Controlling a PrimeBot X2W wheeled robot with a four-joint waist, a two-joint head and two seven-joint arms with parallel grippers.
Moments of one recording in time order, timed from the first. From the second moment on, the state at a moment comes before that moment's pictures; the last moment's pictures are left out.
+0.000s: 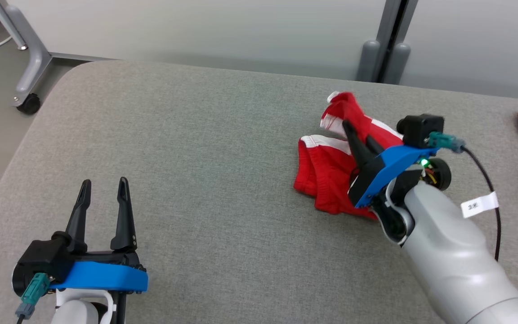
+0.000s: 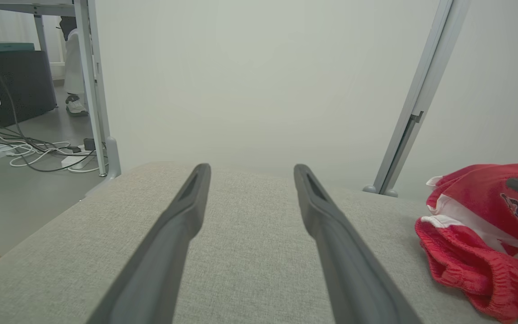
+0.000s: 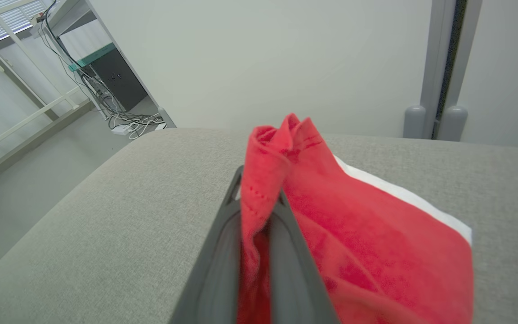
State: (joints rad) left arm -0.12 0.12 -0.04 0.20 -0.29 -0.13 -0.26; right arm -0.80 -0.10 0.43 0.95 0.64 0.13 -0.18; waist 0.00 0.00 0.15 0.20
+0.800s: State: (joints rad) left arm -0.12 0.12 -0.04 0.20 -0.29 -0.13 -0.26; right arm -0.64 -0.08 0.69 0.87 0.71 0.13 -0.24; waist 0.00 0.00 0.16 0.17
